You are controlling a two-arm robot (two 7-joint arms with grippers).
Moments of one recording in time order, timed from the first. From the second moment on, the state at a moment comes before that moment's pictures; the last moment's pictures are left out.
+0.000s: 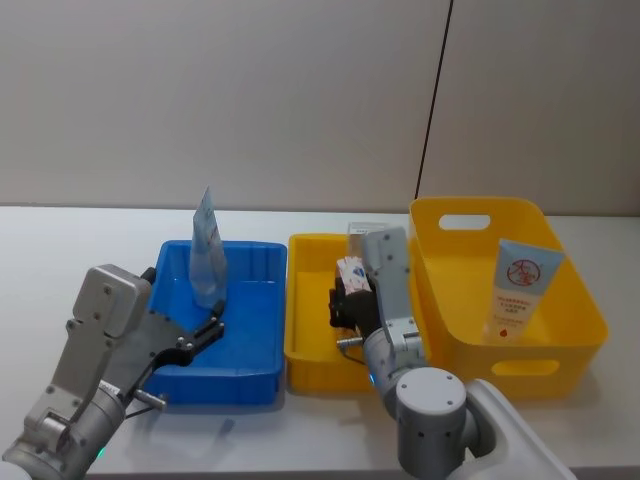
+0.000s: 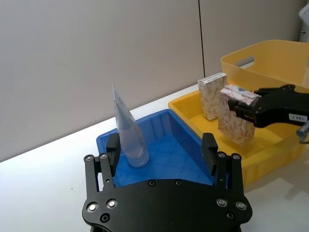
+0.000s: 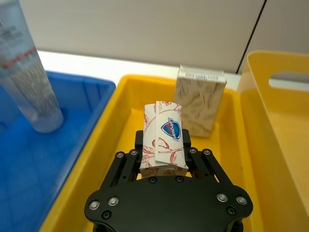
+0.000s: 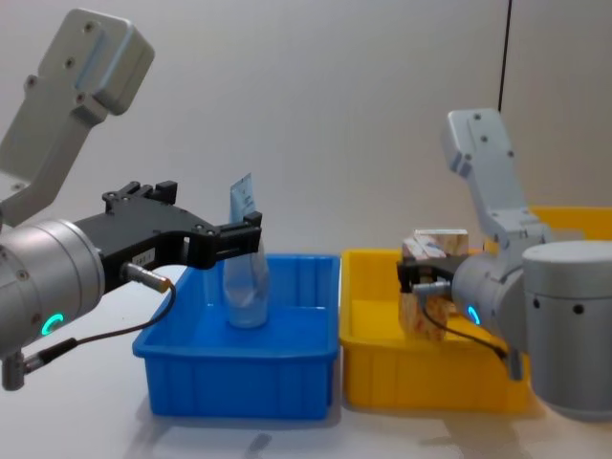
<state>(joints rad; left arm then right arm) -0.24 0.38 0.45 -1.63 -0.20 0.01 -0.01 0.51 -0.06 -0.33 -1.03 0.05 0.13 -0.16</state>
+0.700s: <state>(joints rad) -0.24 0.38 0.45 -1.63 -0.20 0.01 -0.01 0.46 -0.03 -0.27 -1.25 0.09 -0.02 -0.09</state>
